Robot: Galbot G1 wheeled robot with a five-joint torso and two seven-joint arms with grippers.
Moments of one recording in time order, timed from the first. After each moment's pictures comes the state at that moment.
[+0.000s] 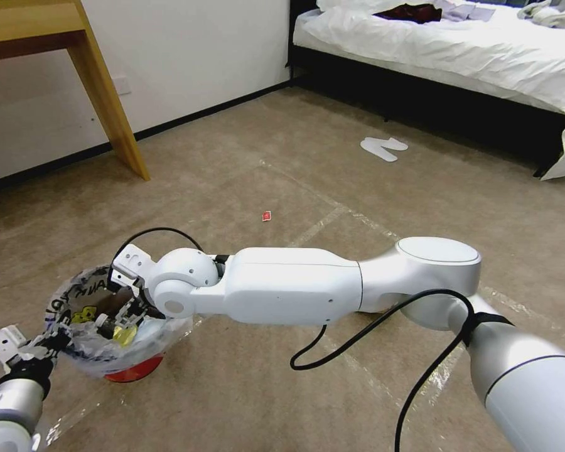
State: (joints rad) left arm 1.60 -1.43 -1.12 -2.20 -0.89 0.50 -0.17; right arm 0.17 1.61 -1.02 1.50 1.49 -0.75 0.56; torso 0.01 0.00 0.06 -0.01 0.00
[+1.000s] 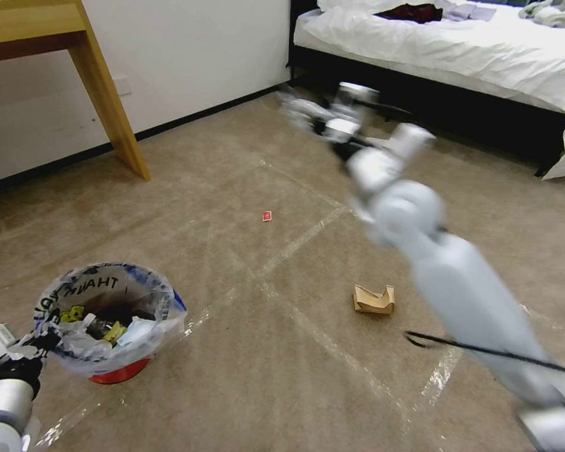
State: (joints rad) left arm 1.60 -1.42 -1.14 -2.20 -0.86 0.48 -0.16; right arm -0.62 0.97 0.24 1.95 0.98 -0.05 0.14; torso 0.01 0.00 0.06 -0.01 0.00
